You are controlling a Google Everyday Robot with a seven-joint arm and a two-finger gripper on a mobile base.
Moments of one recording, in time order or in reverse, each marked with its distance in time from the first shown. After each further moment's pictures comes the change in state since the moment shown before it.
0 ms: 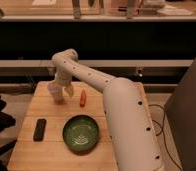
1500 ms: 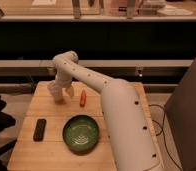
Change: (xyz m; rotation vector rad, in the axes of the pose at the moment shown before) arm 0.003 0.002 0.016 -0.013 -0.017 -0.040
